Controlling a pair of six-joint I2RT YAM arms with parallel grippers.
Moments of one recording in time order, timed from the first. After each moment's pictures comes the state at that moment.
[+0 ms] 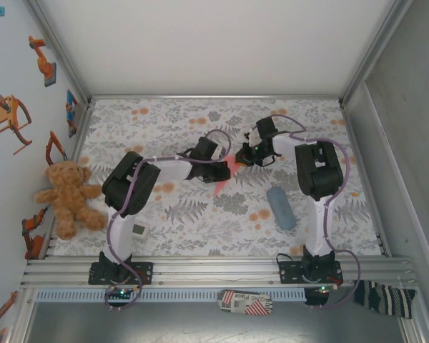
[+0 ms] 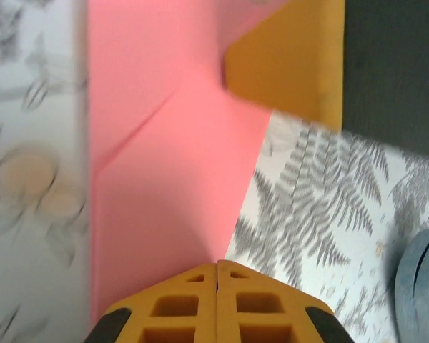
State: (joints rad) left arm -0.73 2.05 1.21 -0.10 0.40 -0.66; right arm 0.29 2.17 1.42 -0.44 -0.68 0.41
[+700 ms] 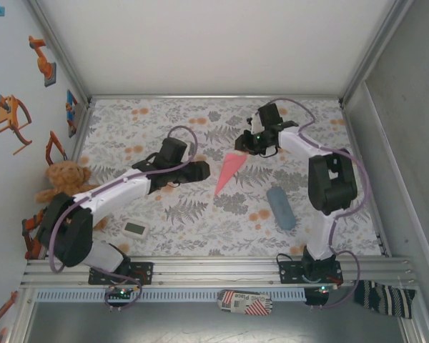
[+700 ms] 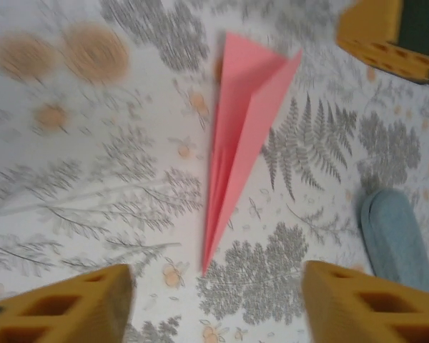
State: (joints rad) left arm -0.67 1.44 0.94 -0.32 0.13 -0.64; right arm 0.33 1.91 1.44 -0.53 -0.53 0.45
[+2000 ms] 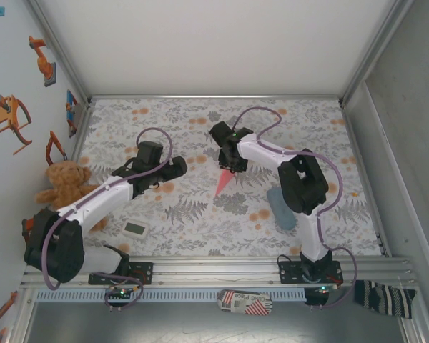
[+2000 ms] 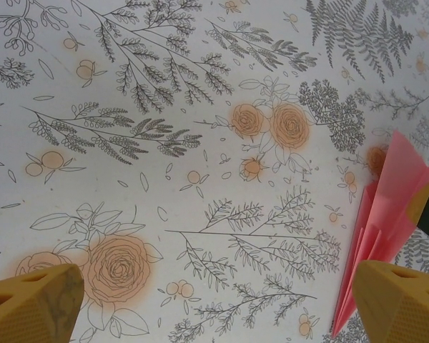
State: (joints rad) left arm -0.50 1.33 0.81 -0.33 -0.03 -0.66; right arm 0.66 2.09 1.62 -0.87 0.15 0.83
